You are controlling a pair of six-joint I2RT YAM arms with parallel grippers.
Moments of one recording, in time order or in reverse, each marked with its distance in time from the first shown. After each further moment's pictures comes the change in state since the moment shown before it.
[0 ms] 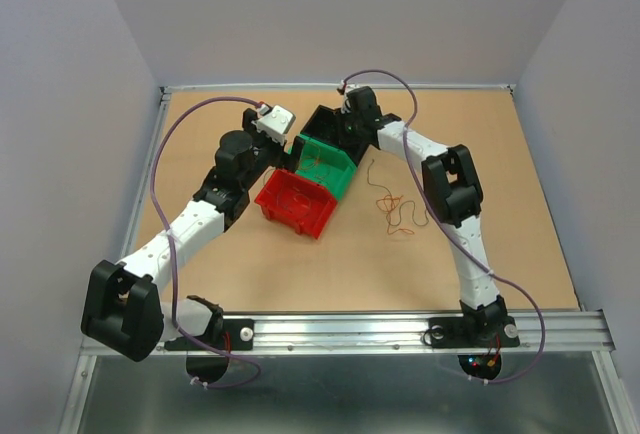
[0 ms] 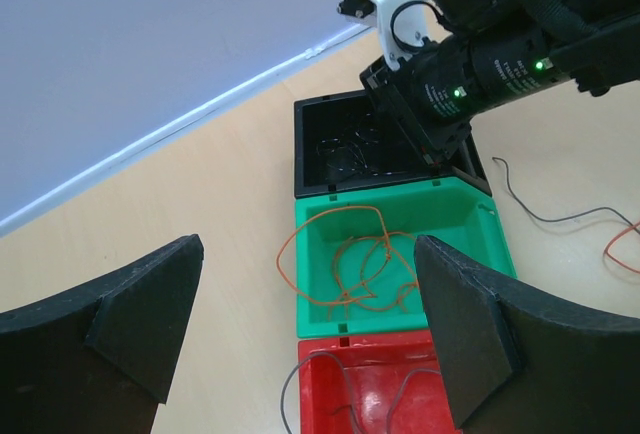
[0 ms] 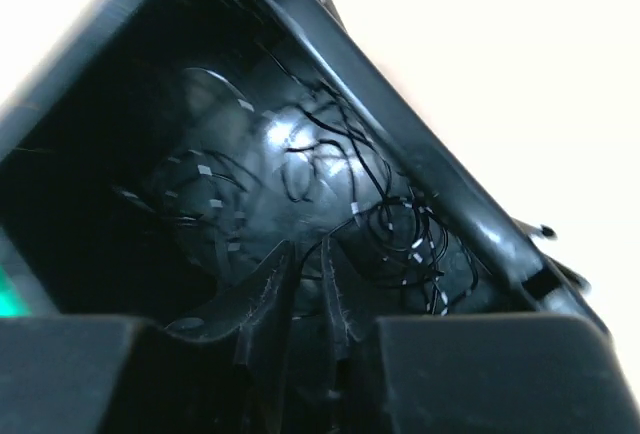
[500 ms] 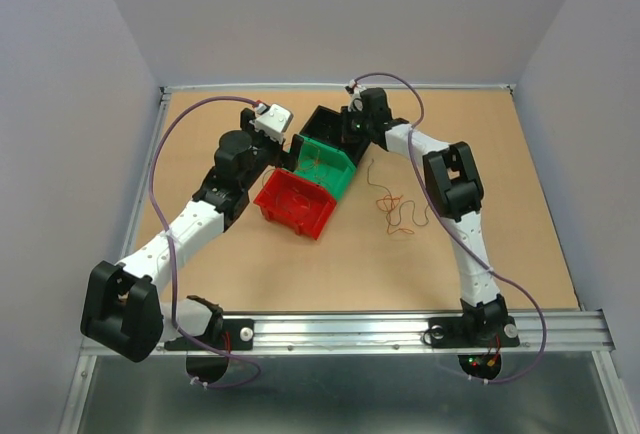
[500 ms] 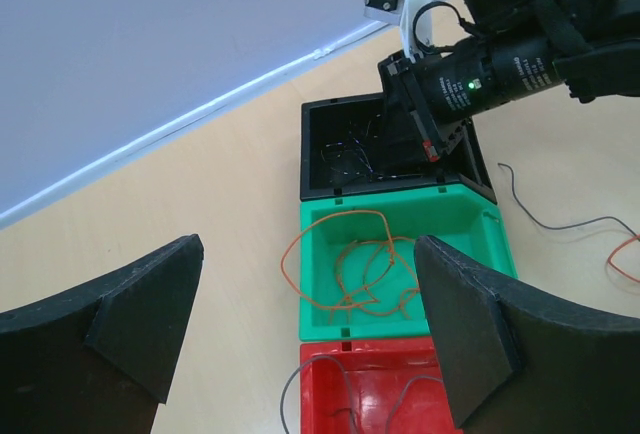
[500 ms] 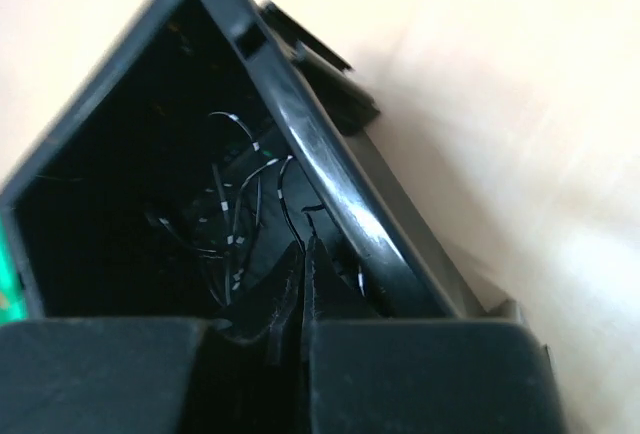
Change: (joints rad) left arm 0.000 -0.004 0.000 0.000 -0.025 -0.018; right arm -0.071 0.044 -0.056 0.244 -0.296 0.109
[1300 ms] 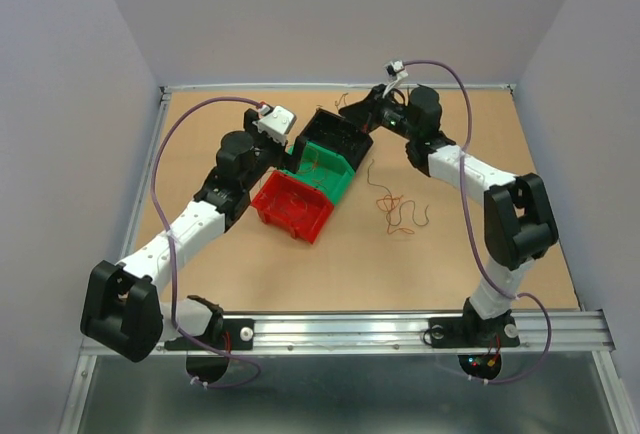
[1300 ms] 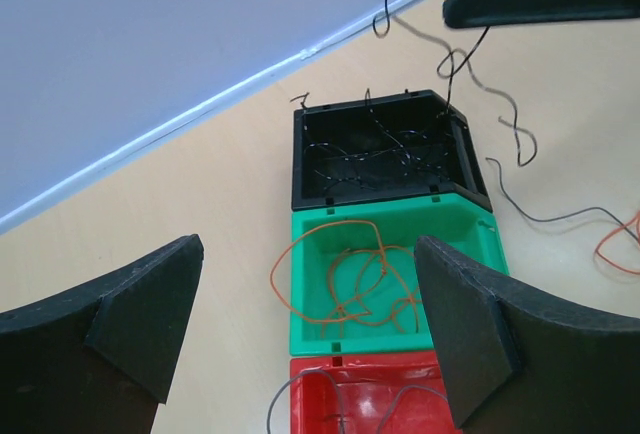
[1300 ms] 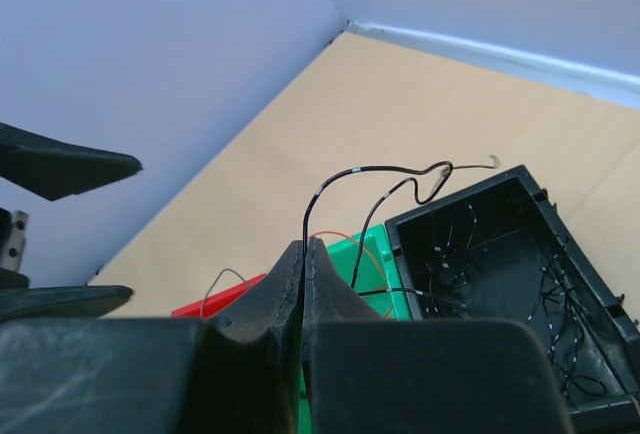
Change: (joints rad) left arm -0.013 0.000 0.000 -0.006 0.023 0.010; right arm -0.015 -0.681 -0.647 0.570 -0.146 0.160
